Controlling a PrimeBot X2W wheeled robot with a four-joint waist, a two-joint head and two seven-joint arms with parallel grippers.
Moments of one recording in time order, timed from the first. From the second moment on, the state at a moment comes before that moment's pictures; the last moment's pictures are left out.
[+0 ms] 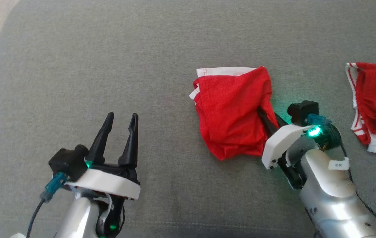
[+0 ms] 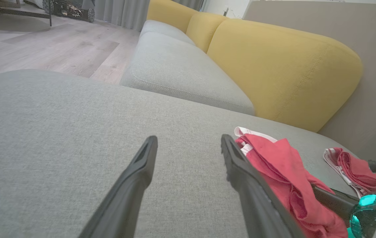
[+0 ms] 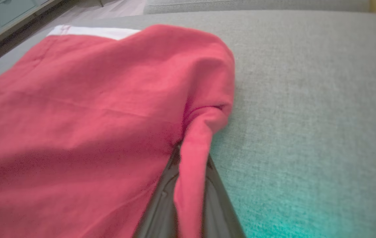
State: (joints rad) left arm -0.11 0.05 -0.26 0.13 -0.37 -0.08 -0.25; right arm -0.49 -0.08 0.29 0.73 0.25 0.13 0.01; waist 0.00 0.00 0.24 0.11
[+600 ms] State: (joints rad) left arm -0.11 0.05 -0.25 0.13 -0.35 -0.09 -0.25; right arm -0.58 -0.44 0.36 0.57 -0.01 0.13 -0.08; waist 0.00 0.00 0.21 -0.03
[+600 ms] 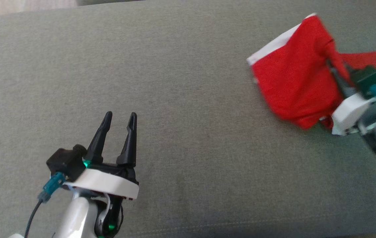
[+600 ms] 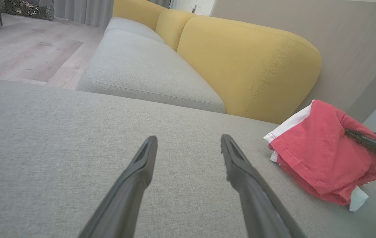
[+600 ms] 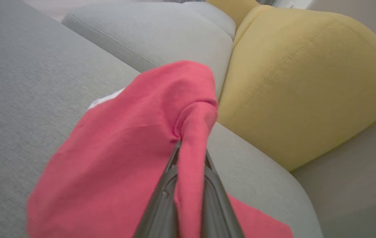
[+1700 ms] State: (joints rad) left arm -0.17 0.05 -0.24 0.13 -0.32 -0.12 -0.25; right arm -0.54 -0.61 0.15 0.46 0.14 0.13 0.32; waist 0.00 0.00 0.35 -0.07
